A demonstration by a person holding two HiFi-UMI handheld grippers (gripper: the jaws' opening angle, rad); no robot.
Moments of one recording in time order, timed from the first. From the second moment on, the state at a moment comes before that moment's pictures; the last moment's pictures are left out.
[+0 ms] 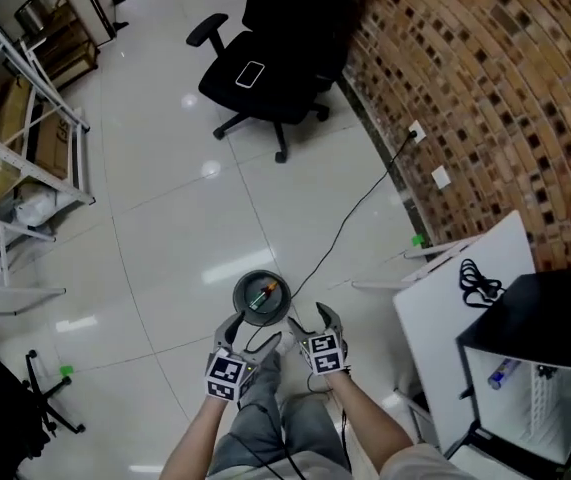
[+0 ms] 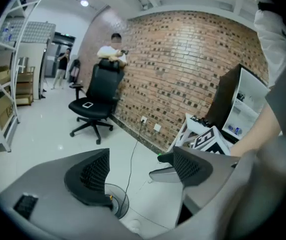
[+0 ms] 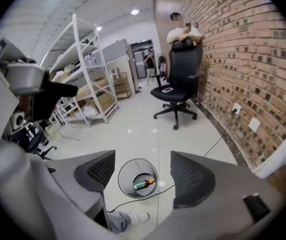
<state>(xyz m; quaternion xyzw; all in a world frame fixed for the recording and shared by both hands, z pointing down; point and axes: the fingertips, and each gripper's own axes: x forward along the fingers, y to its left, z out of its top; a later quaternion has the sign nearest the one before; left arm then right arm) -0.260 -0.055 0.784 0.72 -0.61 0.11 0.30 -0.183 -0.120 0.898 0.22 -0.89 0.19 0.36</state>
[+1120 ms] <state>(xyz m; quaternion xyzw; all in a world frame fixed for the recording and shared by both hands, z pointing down) 0.141 -0.078 0.414 0.97 -0.26 -0.01 0.03 0.327 0.050 0.370 0.79 -0.62 -0.04 0.01</state>
